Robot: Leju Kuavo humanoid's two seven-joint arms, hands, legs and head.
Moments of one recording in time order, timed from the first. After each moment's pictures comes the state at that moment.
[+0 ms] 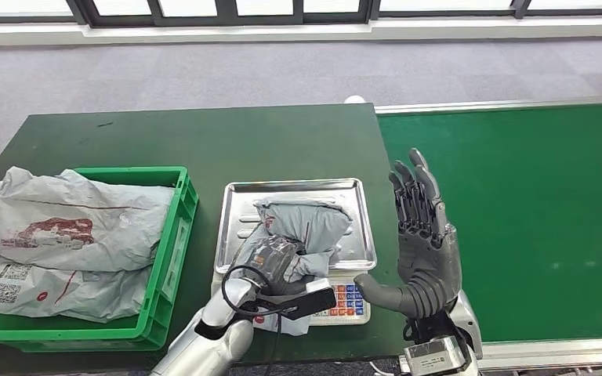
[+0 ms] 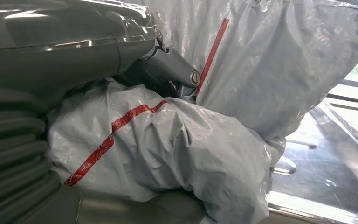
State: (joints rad) left arm -0.33 -0.17 -0.50 -0.92 -1.11 0.21 -0.09; right arm -0.01 0.02 0.35 -1.80 0.54 -0.30 -0.54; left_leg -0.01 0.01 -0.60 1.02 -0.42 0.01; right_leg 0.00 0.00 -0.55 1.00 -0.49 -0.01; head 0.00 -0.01
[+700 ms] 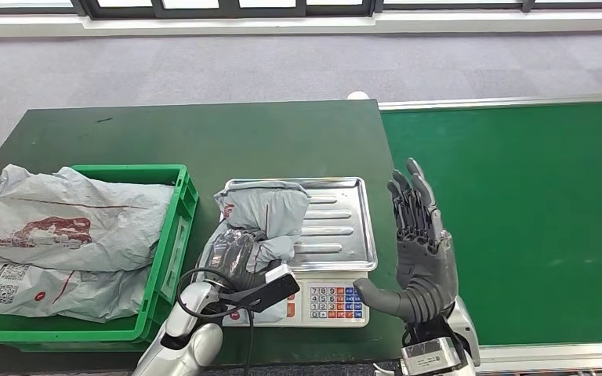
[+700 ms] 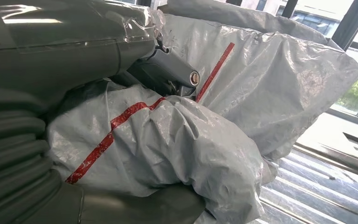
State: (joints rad) left arm -0.21 -0.10 -0.43 -1.16 -1.06 0.25 -0.11; right arm 0.02 0.02 0.35 -1.78 0.53 -0.31 -0.54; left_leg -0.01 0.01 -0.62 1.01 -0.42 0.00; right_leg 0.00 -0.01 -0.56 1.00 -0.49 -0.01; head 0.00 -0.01
